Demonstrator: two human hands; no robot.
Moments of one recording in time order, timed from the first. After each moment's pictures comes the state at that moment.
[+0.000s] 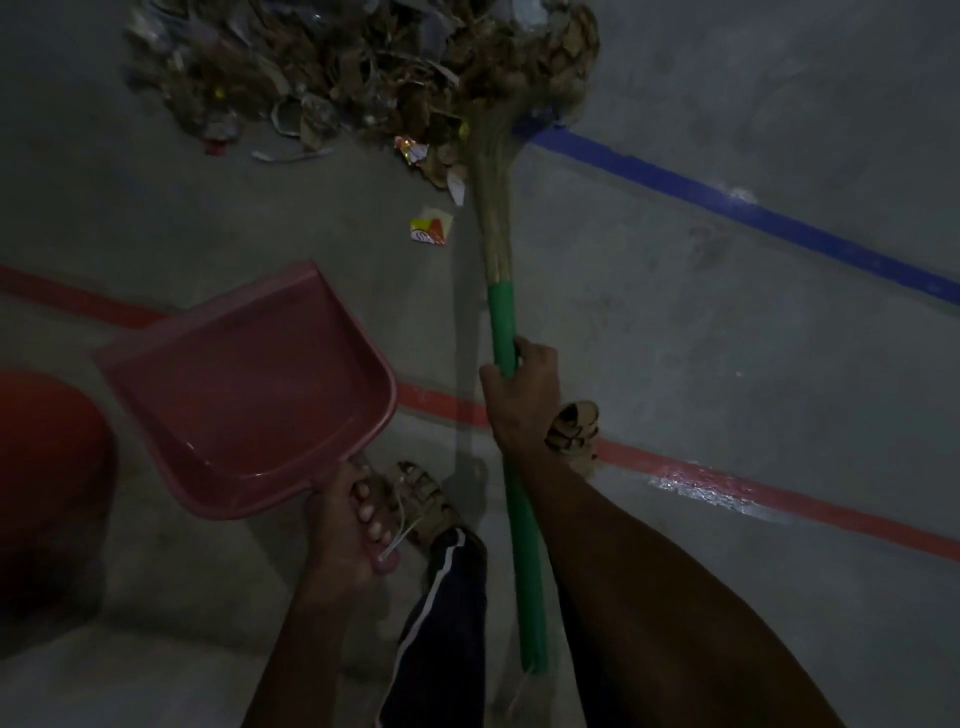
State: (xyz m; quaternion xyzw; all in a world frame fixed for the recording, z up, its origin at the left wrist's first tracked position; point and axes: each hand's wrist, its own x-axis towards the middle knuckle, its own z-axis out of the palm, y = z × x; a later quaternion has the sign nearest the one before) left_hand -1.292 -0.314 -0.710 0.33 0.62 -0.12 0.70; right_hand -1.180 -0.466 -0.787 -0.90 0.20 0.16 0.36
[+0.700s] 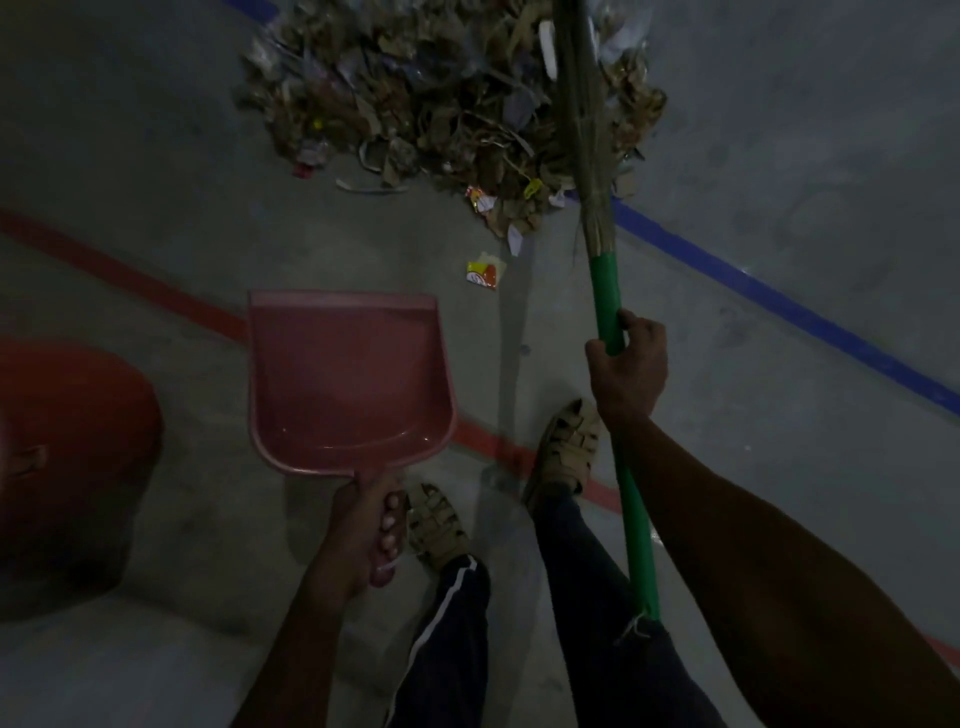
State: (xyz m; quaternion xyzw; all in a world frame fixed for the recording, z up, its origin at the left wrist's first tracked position) left_hand -1.272 -0.251 -0.698 0.42 0.61 -0.24 0.63; right_hand -1.065 -0.486 -0.750 -0.96 0.11 0.08 0.26
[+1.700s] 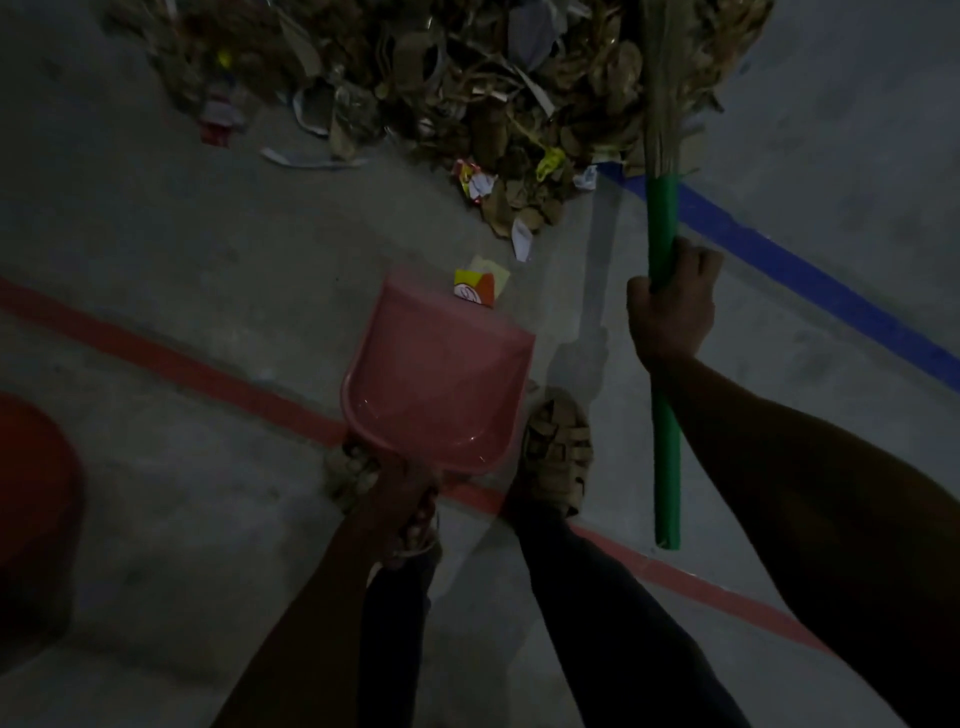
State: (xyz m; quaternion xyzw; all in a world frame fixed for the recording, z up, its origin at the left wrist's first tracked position) left_hand -1.126 -0.266 -0.897 0.48 0.54 -0.45 0.53; right_hand -0.869 -0.508 -0.960 -0.98 0.08 0.11 0.15
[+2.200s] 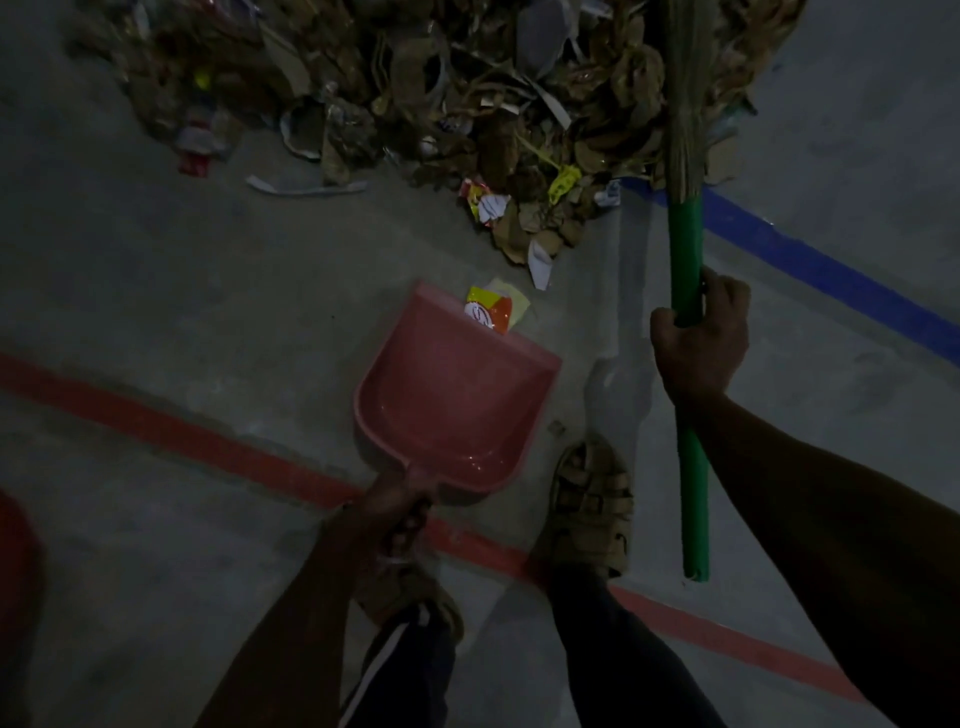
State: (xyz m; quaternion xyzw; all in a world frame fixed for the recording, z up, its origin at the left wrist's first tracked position) left_hand -1.105 -0.216 -0.990 0.46 0.50 -0.49 0.54; right_hand -0.884 -0.510 -1.025 -0.97 0.08 0.02 0.23
